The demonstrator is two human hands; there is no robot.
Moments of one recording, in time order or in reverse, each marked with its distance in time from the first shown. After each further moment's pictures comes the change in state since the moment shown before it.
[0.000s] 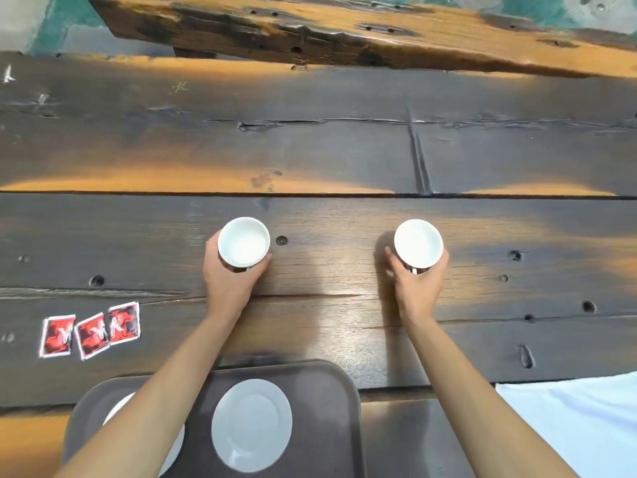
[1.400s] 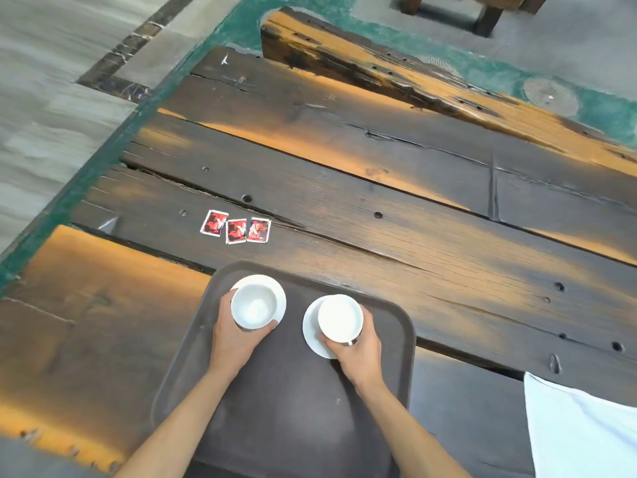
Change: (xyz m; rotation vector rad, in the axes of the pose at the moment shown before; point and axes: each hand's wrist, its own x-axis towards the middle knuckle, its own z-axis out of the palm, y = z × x) left_hand -0.225 -0.086 -0.221 -0.021 0.099 -0.235; right_hand -0.307 0.026 -0.012 -0.359 -0.718 -0.094
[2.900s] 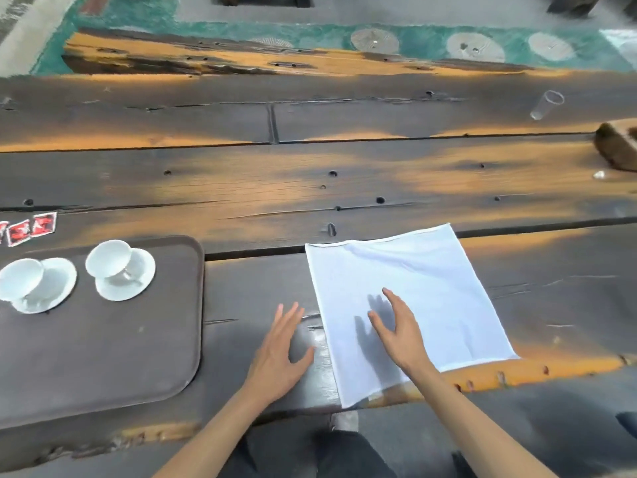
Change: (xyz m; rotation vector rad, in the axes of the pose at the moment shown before) left_hand -0.379 0.072 0.296 0.483 -0.739 0.526; right_hand -0.185 0.235 -0.437 -0.197 0.221 0.104
